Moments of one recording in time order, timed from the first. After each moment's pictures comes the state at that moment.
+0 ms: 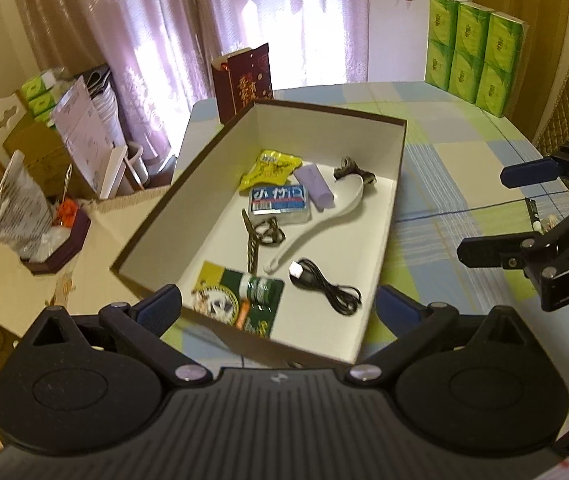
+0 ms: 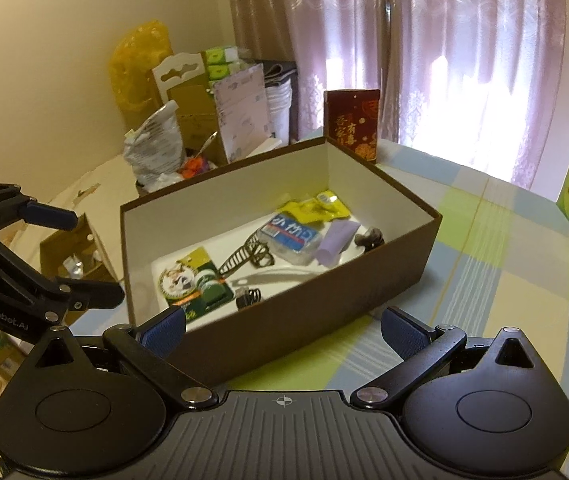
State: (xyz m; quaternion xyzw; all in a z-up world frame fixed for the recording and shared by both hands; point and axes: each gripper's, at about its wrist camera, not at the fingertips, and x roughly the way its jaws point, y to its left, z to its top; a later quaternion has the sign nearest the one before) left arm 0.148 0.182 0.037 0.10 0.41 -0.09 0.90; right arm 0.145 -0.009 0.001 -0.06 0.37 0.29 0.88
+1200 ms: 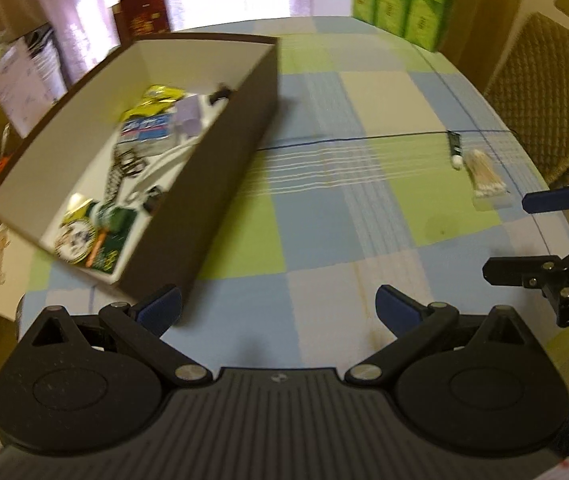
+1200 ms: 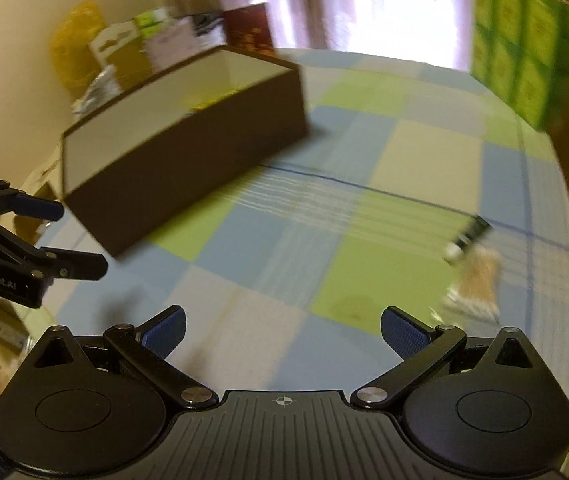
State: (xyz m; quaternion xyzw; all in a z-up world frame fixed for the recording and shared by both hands) left arm 0.107 0.050 -0.016 0.10 0.48 -0.15 0.86; right arm 0.073 -0.169 -0.045 0.00 0.46 0.20 0.86
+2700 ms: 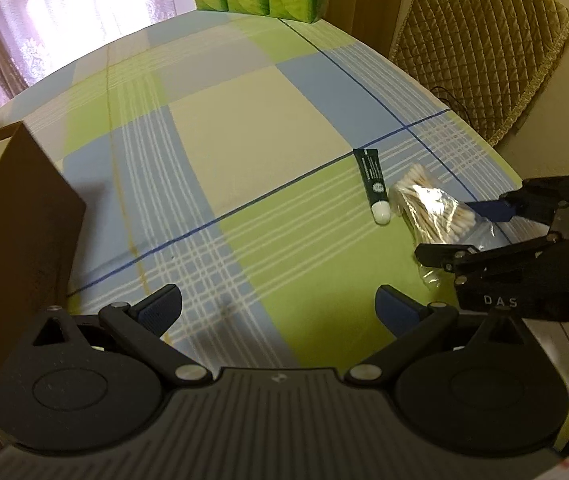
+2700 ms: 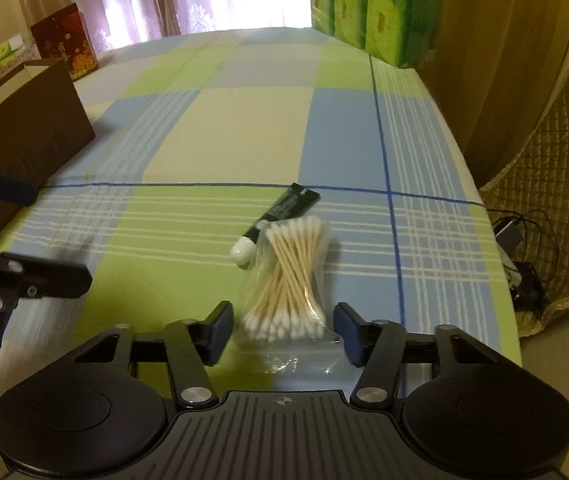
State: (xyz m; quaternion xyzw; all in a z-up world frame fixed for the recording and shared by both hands) left arm 0.226 -0.125 -0.094 0.19 0.47 -0.30 0.81; right arm 0.158 -0.273 -0.128 0.01 0.47 0.03 0.88
